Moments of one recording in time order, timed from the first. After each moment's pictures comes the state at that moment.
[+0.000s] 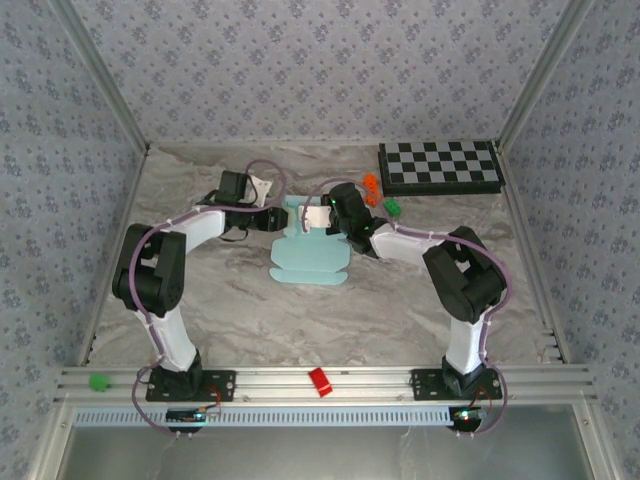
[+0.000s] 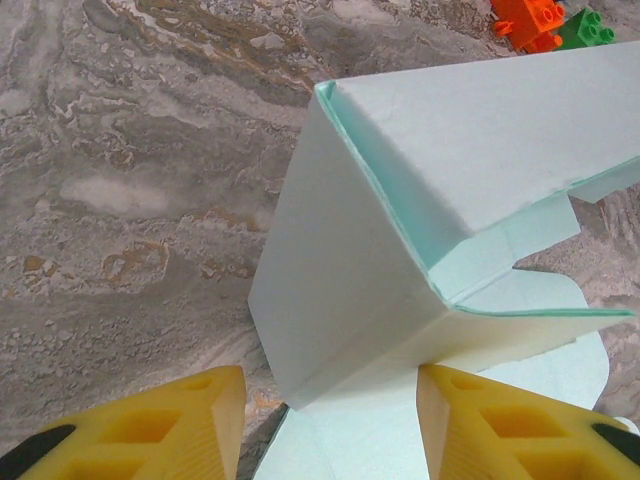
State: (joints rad) left arm -0.28 1.83 1.14 -0.19 0.51 -0.12; right arm 0.65 1.87 1.14 0.23 0.14 -1.22
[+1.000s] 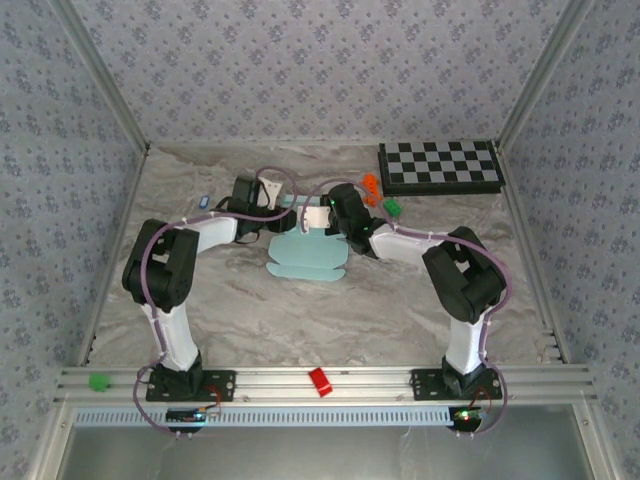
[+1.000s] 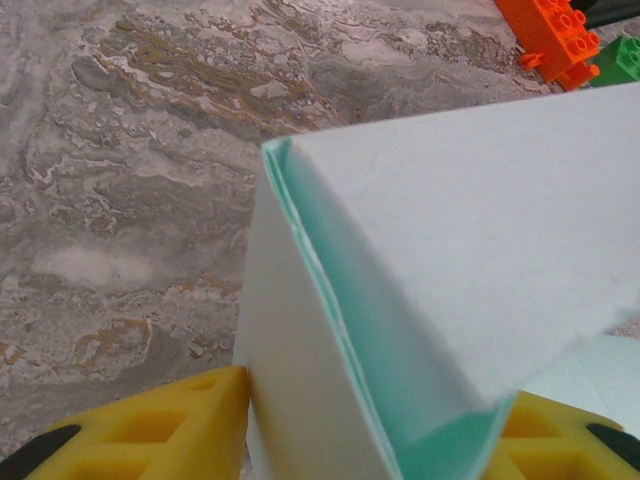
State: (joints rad) left arm -0.35 1.88 1.09 0.02 0.38 -0.17; right arm 0.66 1.87 1.14 0.23 0.15 -1.21
